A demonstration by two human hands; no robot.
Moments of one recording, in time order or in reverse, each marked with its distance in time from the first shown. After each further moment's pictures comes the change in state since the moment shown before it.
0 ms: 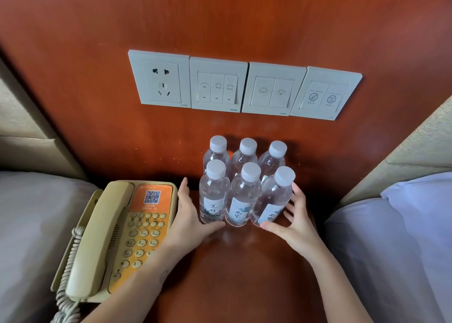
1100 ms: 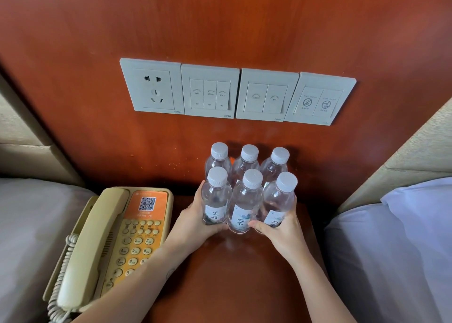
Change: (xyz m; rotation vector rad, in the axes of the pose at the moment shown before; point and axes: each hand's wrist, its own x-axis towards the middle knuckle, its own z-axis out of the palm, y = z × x) left_hand 0.014 0.015 0.007 0.104 -0.097 0.081; right_hand 0.019 0.009 0.020 0.057 0.151 -0.132
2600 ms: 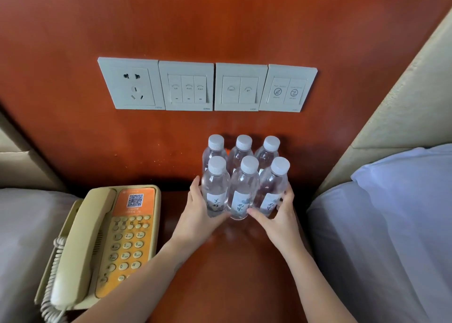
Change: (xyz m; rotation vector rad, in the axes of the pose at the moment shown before) left_hand -0.015 0.029 0.025 0.026 0.078 0.067; right_hand -0.036 -0.015 -0.013 -0.125 0.178 0.131
